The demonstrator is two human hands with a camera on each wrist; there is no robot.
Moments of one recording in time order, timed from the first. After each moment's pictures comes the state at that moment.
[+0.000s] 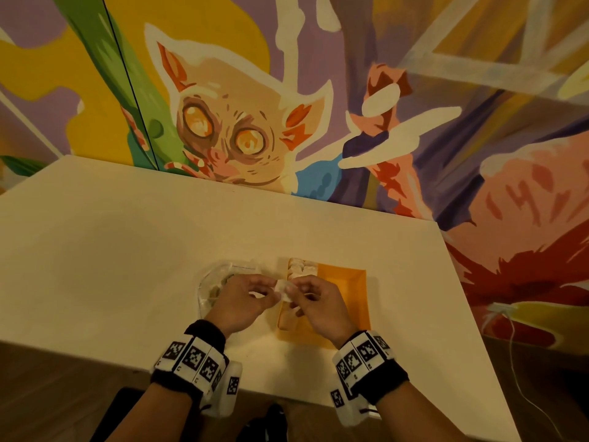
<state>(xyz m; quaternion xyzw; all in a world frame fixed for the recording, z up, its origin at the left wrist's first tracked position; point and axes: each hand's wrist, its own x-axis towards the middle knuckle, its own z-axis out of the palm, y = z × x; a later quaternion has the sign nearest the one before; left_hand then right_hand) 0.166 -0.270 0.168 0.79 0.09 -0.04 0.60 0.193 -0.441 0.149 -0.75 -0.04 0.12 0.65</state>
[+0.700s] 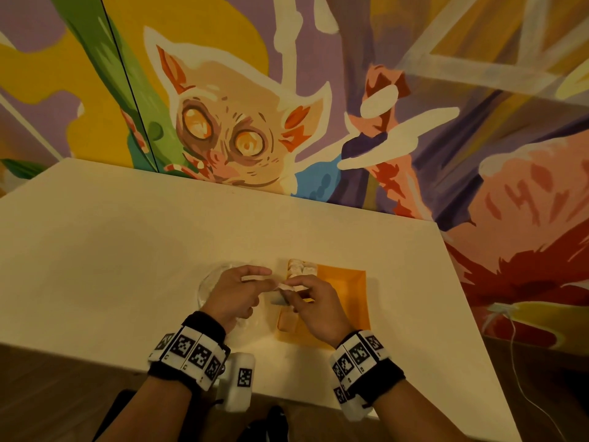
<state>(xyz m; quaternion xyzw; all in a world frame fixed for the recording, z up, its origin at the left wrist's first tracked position) 0.176 -0.269 0.180 0.66 0.21 -0.08 0.71 0.195 -0.439 0.145 -0.79 -0.12 0.06 0.59</state>
